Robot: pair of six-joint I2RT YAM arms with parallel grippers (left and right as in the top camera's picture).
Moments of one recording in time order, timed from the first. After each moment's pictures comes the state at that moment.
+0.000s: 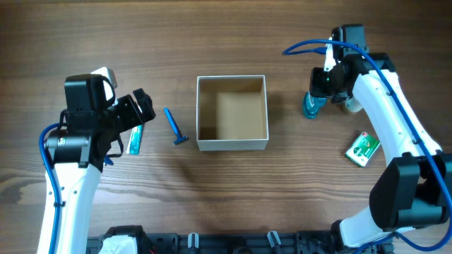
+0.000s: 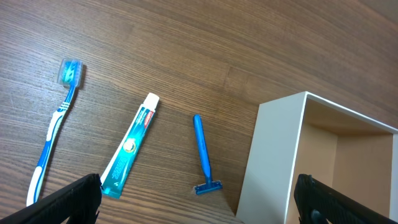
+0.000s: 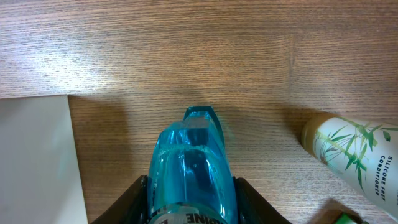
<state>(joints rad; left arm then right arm) 0.03 1.15 1.04 -0.81 0.10 -0.37 0.07 1.74 1.38 -0.89 0.00 0.13</state>
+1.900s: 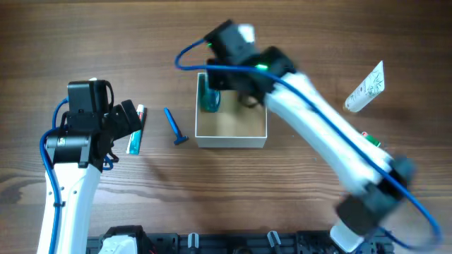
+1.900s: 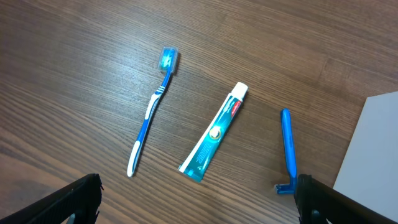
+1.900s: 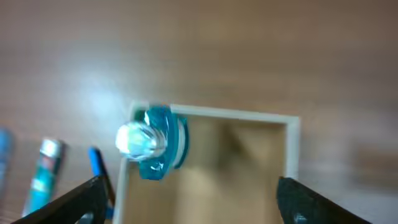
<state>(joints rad) 0.03 1.15 1.04 -0.94 -0.20 -0.33 0.68 1.81 1.84 -1.02 0.27 0.54</state>
